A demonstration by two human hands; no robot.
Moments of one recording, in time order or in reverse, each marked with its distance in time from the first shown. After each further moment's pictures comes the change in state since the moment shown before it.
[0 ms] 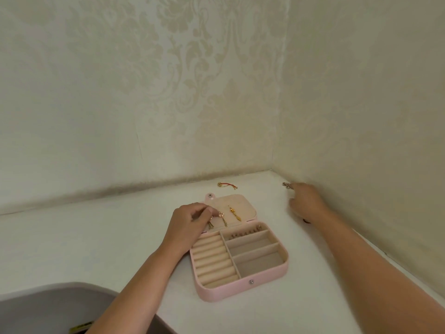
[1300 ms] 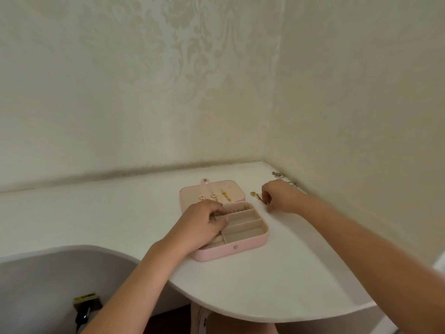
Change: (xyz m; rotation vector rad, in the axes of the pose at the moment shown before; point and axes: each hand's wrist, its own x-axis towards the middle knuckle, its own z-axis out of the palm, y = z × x) left_hand -0.055 0.043 0.014 0.409 -0.237 0.083; right_hand -0.058 -0.033 -0.029 -0.215 -0.248 -0.369
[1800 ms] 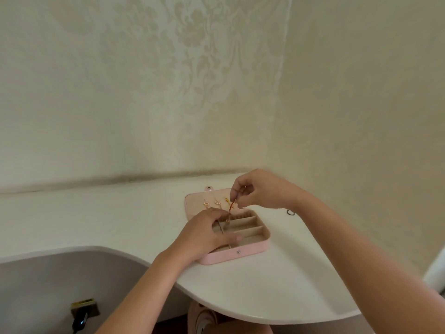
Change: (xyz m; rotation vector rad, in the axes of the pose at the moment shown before) left_hand -0.010 -0.004 0.000 -0.083 -0.059 -0.042; right_hand -0.049 -0.086 -0.063 0.510 -0.015 -0.242
